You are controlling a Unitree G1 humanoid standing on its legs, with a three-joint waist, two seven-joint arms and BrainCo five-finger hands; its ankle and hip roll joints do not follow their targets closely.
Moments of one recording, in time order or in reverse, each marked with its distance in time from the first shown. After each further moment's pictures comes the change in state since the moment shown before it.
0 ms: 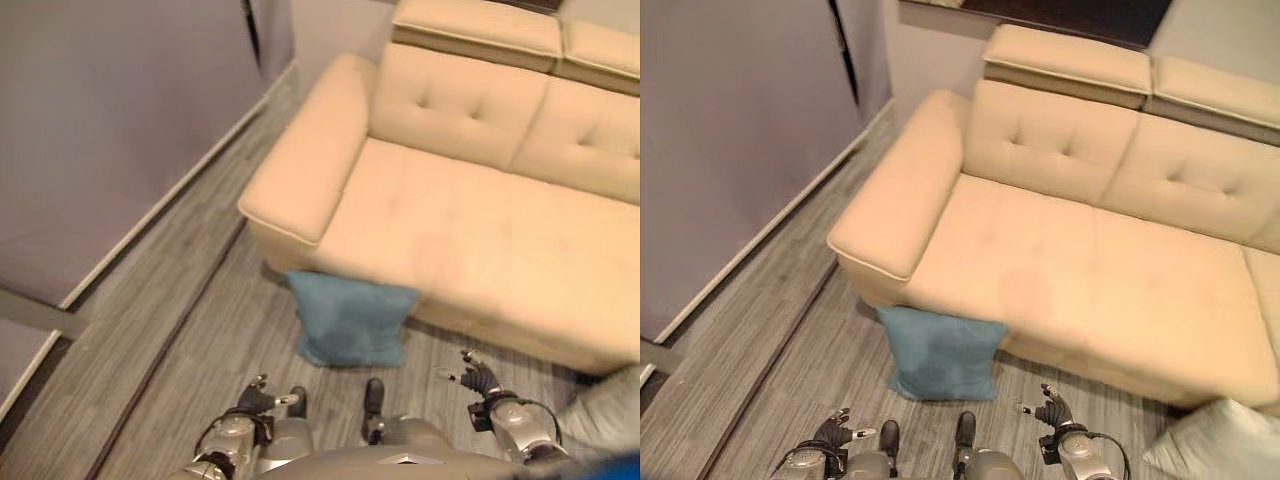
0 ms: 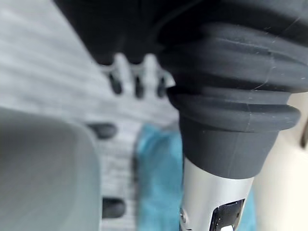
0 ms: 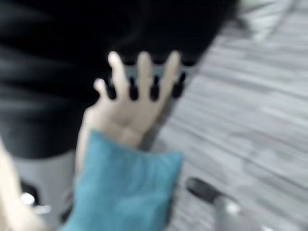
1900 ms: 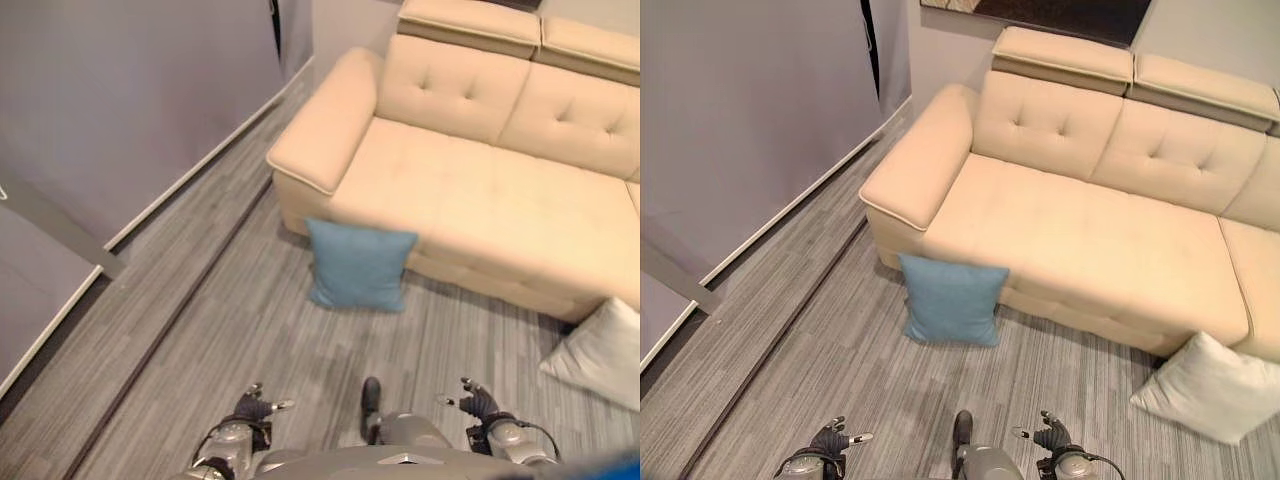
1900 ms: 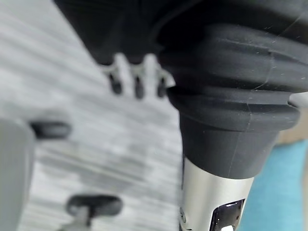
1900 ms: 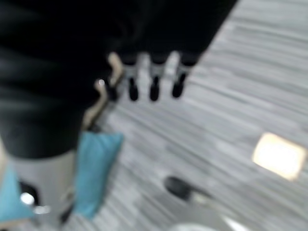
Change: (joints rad) left arm 0.009 -0.030 0.044 0.063 -0.014 -0.001 0.006; right arm -0.004 0.032 -0.018 0.100 -0.029 0.019 -0.003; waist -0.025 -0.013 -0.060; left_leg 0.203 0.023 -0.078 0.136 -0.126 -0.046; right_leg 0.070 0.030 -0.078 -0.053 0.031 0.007
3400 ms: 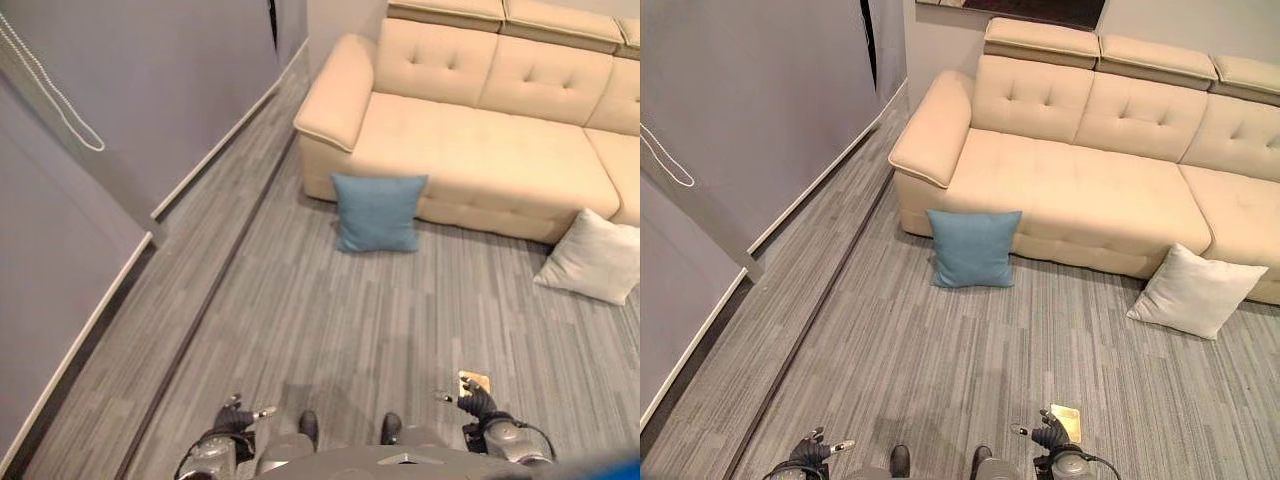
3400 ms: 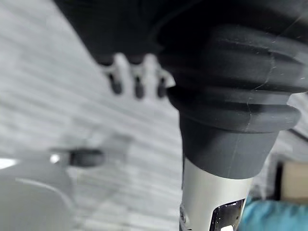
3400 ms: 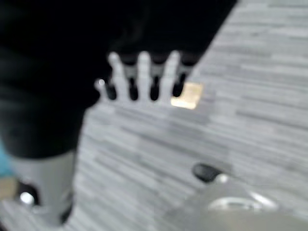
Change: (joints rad) left arm 0.041 0.043 0.064 -0.036 -0.046 -0.011 0.015; right arm -0.016 0.029 -0.008 0.000 -0.001 0.001 -0.017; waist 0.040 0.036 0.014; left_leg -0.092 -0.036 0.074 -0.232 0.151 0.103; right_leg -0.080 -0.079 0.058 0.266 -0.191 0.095
